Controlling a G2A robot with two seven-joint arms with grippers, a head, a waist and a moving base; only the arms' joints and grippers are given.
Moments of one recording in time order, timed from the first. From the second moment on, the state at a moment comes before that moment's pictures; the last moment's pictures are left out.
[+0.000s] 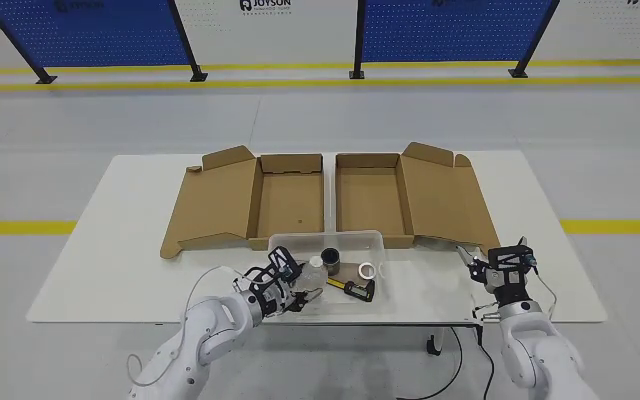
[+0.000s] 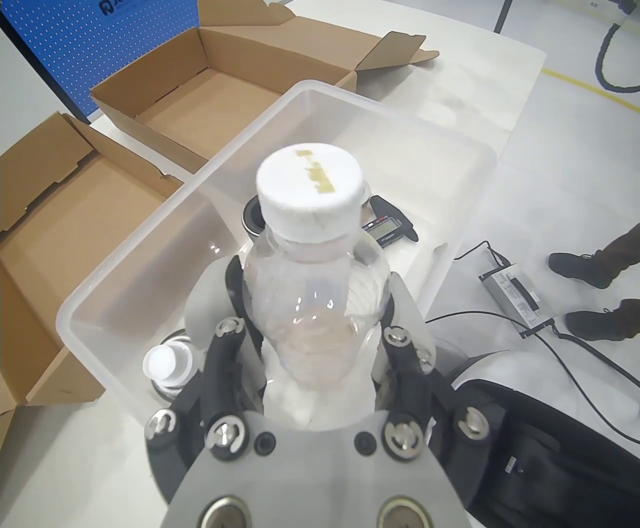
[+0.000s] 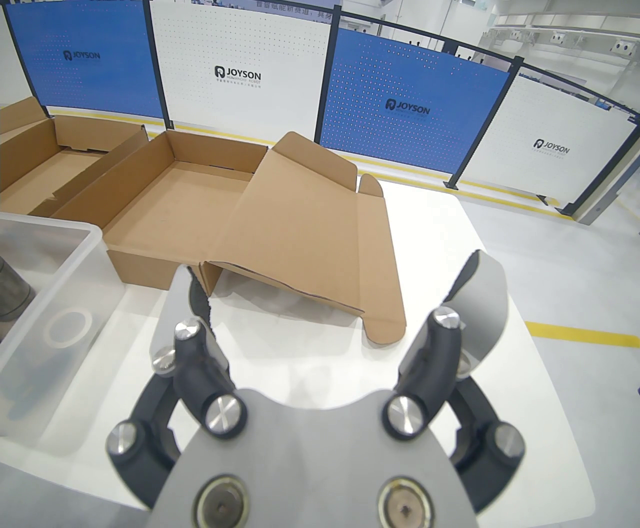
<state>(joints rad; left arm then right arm) 1.46 -1.14 -1.20 -1.71 1.24 -0.54 -0.33 -1.73 -1.15 1.60 -1.80 -1.33 0.00 0.00</state>
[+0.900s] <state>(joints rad) 1.31 -1.16 -1.08 -1.78 1.28 -0.44 -0.51 -1.73 -1.15 1.60 -1.80 -1.33 0.00 0.00</state>
